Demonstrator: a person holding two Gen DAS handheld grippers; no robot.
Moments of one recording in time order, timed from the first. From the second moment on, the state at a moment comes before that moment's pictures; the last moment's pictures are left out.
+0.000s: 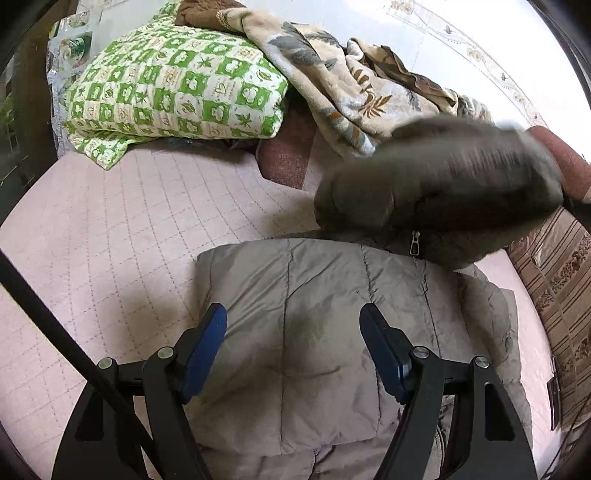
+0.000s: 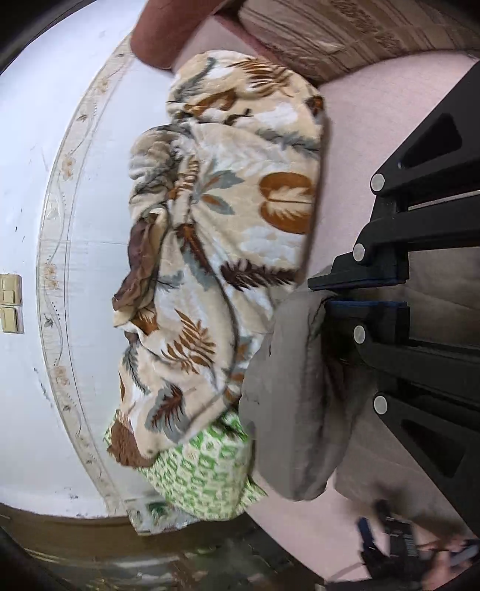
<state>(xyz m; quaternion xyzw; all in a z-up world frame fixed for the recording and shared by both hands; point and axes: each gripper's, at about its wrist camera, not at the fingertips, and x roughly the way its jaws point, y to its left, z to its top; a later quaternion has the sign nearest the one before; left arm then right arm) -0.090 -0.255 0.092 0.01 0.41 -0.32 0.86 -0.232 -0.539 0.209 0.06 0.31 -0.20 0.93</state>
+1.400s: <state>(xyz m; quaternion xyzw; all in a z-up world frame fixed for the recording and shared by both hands) -0.127 -0.314 0.062 -0.05 0.50 -0.42 0.76 -0.311 -0.495 0.050 0.12 0.39 -0.20 0.89</state>
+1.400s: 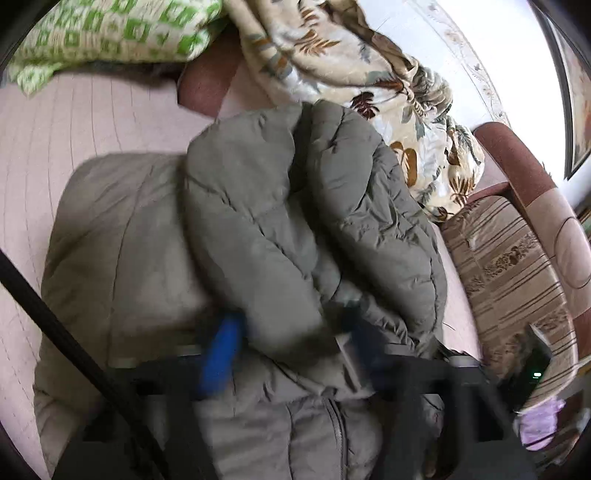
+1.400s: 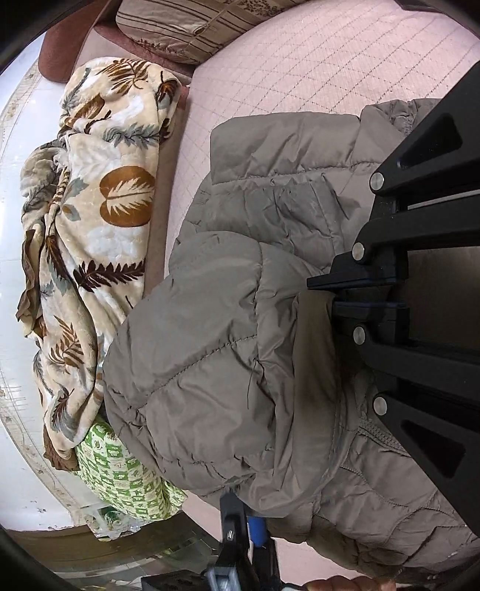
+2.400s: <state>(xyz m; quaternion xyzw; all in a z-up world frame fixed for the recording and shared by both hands) -0.165 -0.280 0.119 0.05 0.37 -0.37 0.85 -0.335 -0.489 0.097 0.15 0.33 -0.14 0.92</state>
